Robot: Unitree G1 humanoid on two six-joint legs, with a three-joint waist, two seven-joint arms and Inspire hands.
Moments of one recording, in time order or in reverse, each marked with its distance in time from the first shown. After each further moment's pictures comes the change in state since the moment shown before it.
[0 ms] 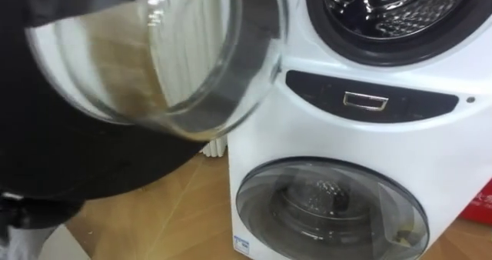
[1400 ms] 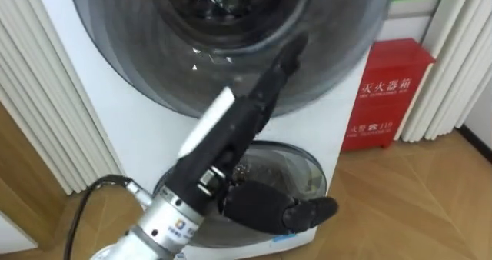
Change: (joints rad) left arm -0.264 -0.169 -0.449 0.074 -0.234 -0.315 -0.446; right arm -0.112 0.046 0.230 -0.089 0.139 -0.024 -0.064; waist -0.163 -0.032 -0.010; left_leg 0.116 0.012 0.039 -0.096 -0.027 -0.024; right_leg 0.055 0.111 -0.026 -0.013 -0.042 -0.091
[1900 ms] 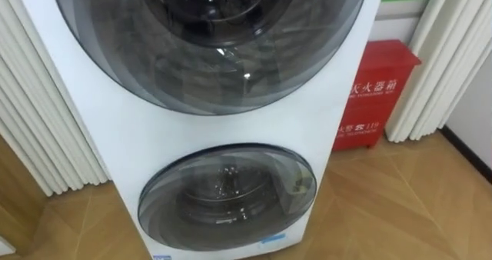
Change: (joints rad) left arm 0.181 0.027 0.302 1.228 0.251 -0.040 0.284; right arm 0.055 -0.004 -0.092 -0.043 0.056 -0.006 0.030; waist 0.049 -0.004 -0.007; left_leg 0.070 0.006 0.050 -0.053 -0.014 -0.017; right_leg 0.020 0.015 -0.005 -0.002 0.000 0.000
